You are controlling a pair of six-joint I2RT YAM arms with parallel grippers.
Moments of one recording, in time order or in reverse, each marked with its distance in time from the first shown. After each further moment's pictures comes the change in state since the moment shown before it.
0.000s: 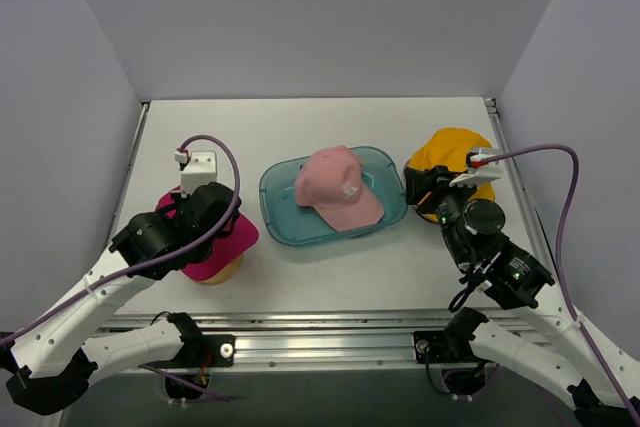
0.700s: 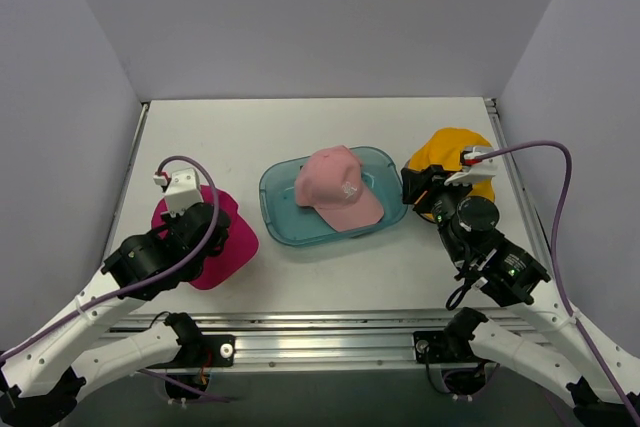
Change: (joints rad) left arm -0.007 -0.138 -0.171 0.032 0.002 -0.189; right arm 0.000 0.019 0.000 0.000 -0.004 0.000
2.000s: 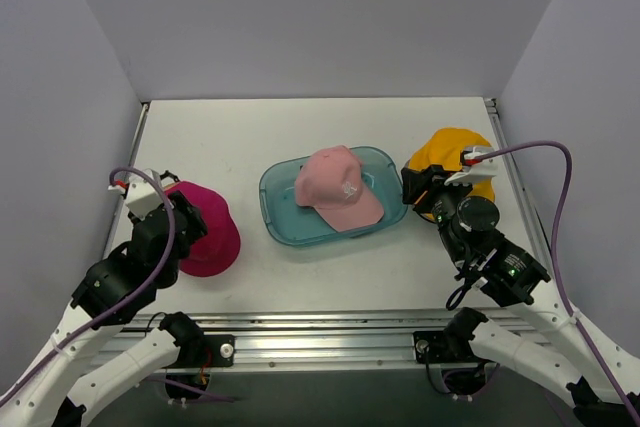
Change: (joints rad) left arm 0.164 -0.208 -0.106 0.257 0.062 0.101; right arm 0.000 -0.003 0.000 0.000 0.000 0.000
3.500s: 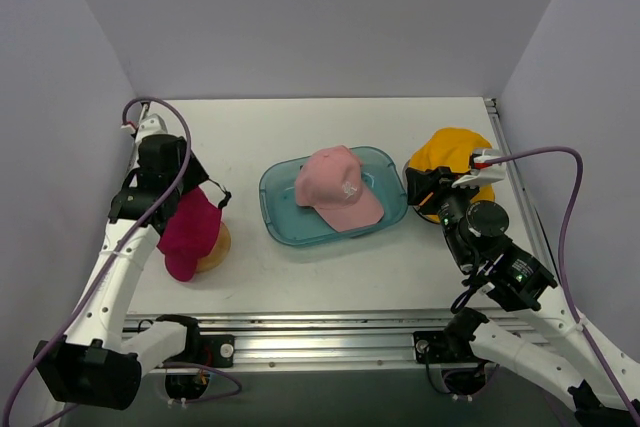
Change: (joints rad) left arm 0.540 0.454 0.127 0.275 0.452 0.149; right arm 0.000 -0.029 0.000 0.000 -0.001 0.000
